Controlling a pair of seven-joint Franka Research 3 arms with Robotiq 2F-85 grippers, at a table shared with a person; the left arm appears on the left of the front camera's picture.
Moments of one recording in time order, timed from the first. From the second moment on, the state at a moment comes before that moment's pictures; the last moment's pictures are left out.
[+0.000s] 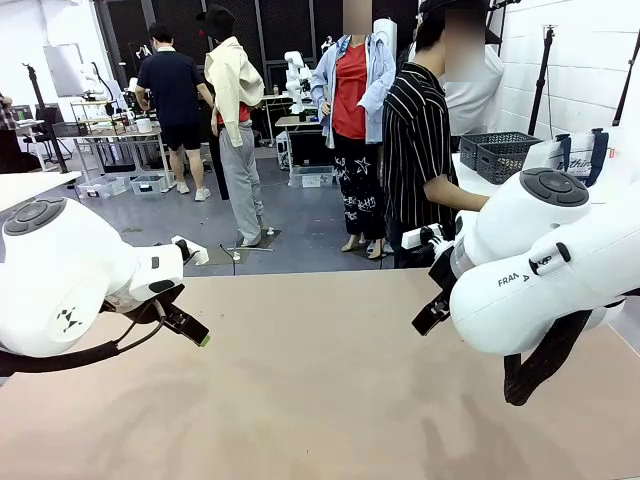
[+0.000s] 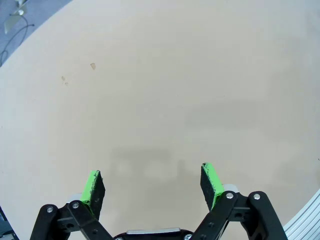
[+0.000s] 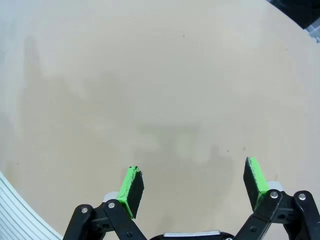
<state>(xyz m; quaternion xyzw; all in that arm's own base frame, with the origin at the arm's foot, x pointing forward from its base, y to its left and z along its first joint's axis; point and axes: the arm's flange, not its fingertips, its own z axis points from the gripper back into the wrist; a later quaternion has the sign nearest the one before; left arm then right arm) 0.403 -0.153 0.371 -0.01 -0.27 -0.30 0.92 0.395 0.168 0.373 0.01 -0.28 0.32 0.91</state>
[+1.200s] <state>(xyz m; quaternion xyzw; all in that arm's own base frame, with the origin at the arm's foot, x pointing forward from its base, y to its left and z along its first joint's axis) 0.401 0.078 0.496 0.07 -0.37 0.00 0.93 0.406 -0.048 0.535 -0.06 -0.45 -0.04 0.89</state>
